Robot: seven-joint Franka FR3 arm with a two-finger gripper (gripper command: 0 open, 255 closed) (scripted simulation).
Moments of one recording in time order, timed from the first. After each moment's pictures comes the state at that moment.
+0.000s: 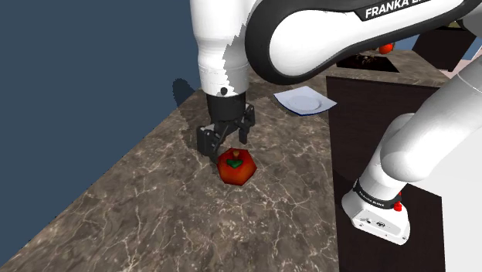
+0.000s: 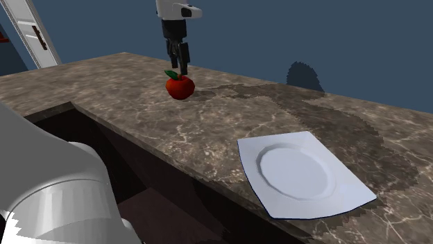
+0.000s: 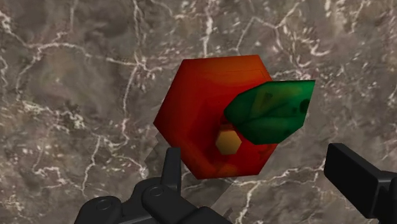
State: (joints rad) arm -0.01 -0.27 0.71 -2.03 0.18 1.82 0.75
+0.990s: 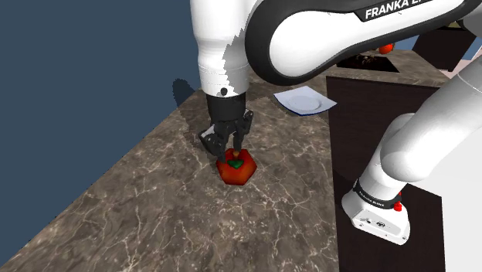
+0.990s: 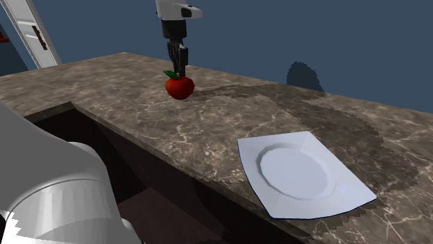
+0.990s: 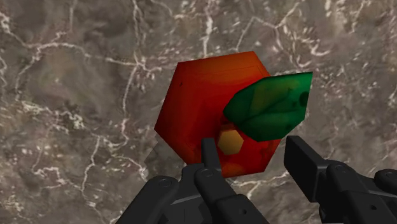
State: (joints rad) arm -0.01 -0.27 0.71 -2.03 0.18 1.82 0.75
